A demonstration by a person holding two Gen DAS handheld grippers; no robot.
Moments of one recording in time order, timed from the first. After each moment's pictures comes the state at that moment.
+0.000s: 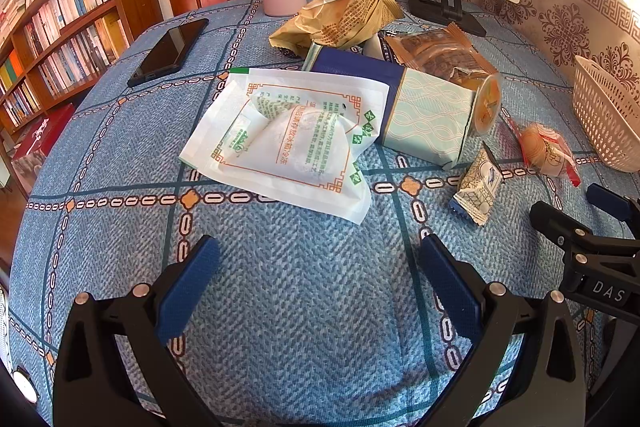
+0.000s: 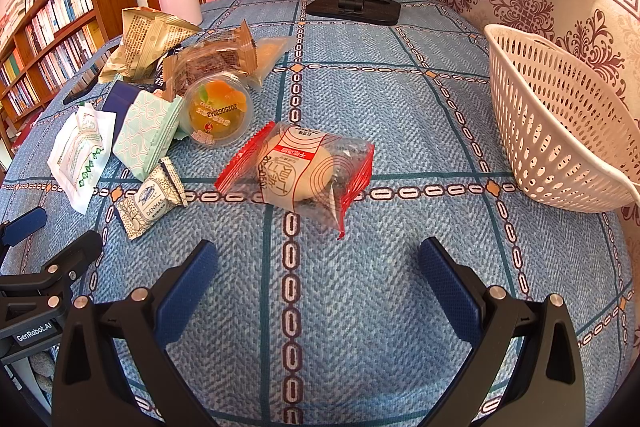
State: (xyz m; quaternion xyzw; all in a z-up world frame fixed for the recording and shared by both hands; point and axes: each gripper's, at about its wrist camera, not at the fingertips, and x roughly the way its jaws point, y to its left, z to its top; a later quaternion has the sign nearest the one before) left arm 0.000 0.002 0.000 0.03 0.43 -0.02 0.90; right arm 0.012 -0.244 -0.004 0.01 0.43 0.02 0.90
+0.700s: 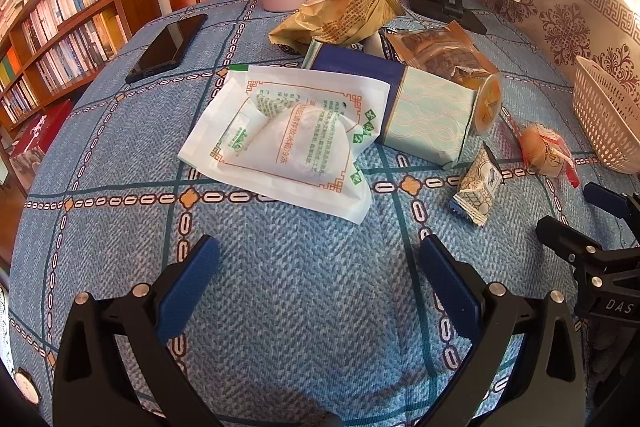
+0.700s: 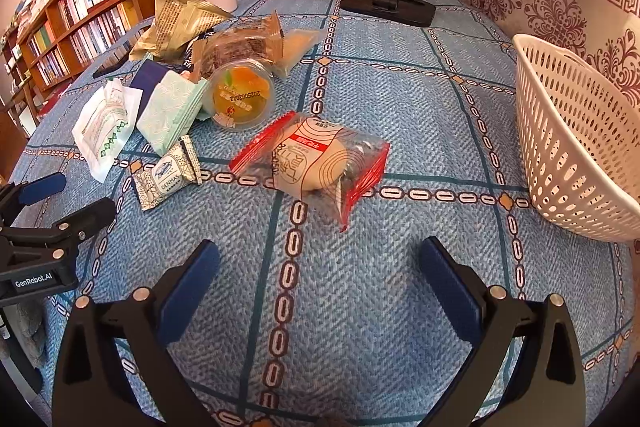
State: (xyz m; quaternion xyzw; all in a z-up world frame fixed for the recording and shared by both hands) left arm 0.006 0.002 0.000 0.03 0.44 -0.02 0.90; right arm 0.014 -0.249 -0.005 -0.02 0.44 0.09 0.89
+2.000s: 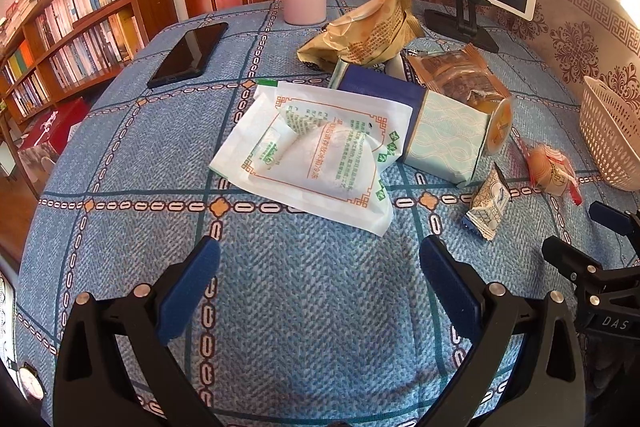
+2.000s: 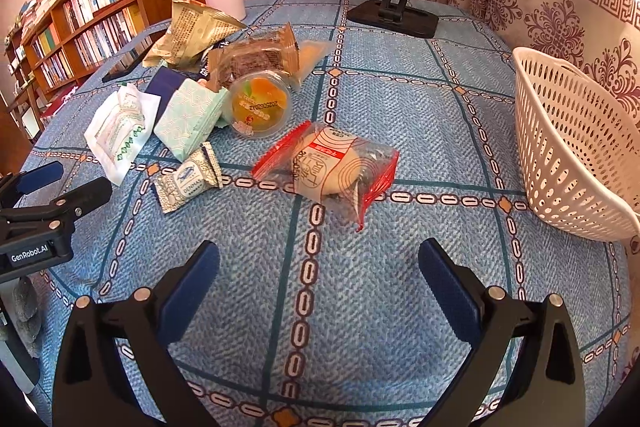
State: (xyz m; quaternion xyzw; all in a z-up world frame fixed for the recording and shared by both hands) left arm -0.001 0.014 0.013 0.02 0.42 0.00 0.91; right arm 0.002 -0.242 0.007 -0.01 0.42 0.10 0.90
